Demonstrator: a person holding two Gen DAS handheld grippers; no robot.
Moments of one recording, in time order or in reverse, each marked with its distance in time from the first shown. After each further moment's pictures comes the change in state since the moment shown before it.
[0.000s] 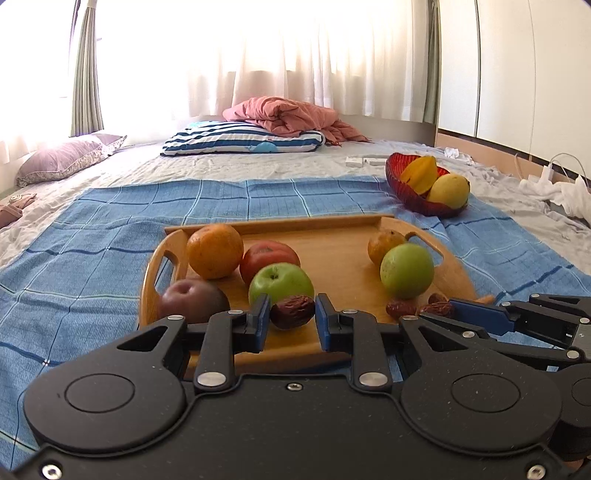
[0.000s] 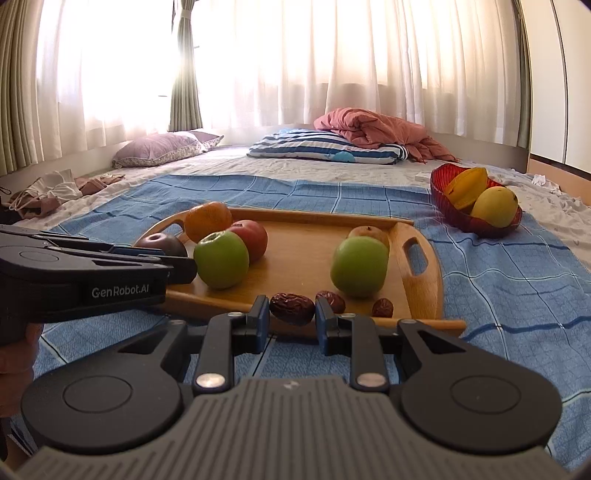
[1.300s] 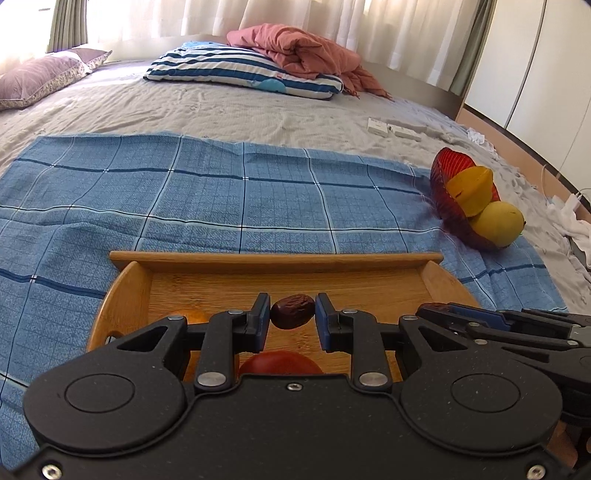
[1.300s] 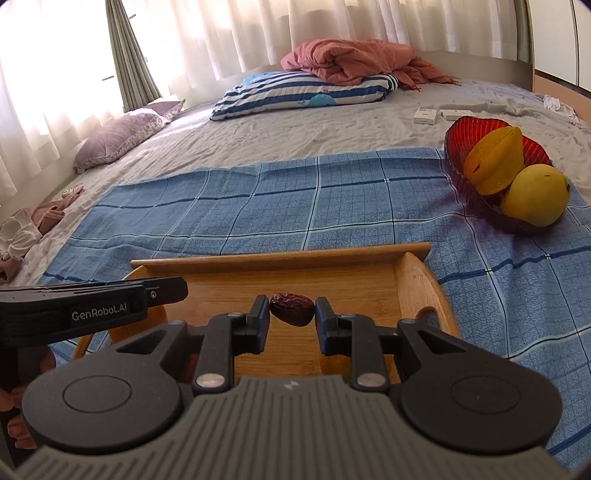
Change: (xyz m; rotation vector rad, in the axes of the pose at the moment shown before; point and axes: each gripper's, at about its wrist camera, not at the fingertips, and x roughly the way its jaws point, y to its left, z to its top) left arm 0.192 0.049 0.114 -0.158 0.286 -0.084; right arm 0.168 -0.070 0.123 0.192 0.273 0.015
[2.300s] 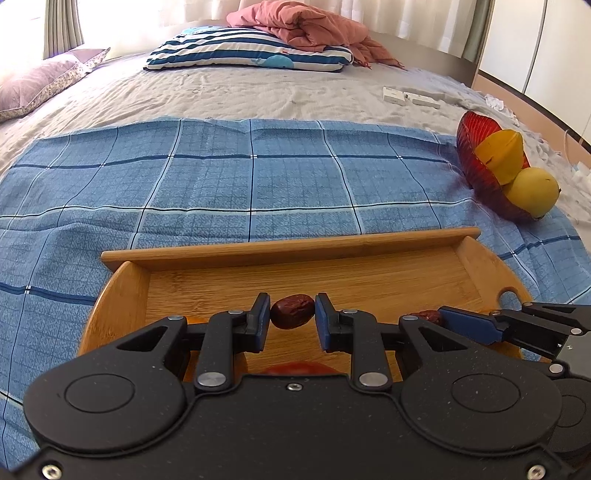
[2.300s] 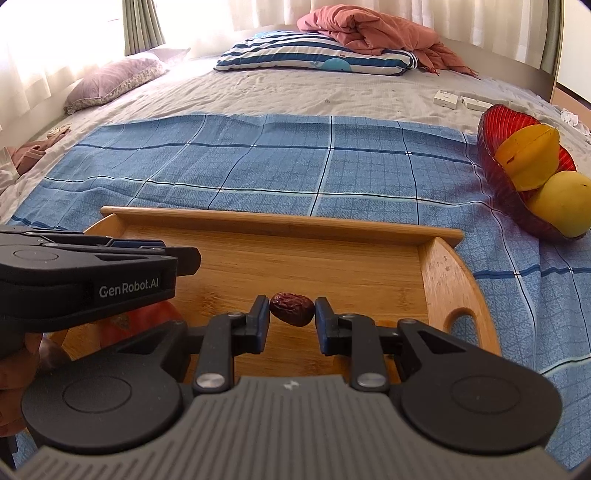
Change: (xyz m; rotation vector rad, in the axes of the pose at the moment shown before) left arm 0.042 -0.008 0.001 0.066 0.064 0.090; right arm 0.052 0.023 -0.010 -0.125 0.106 -0.057
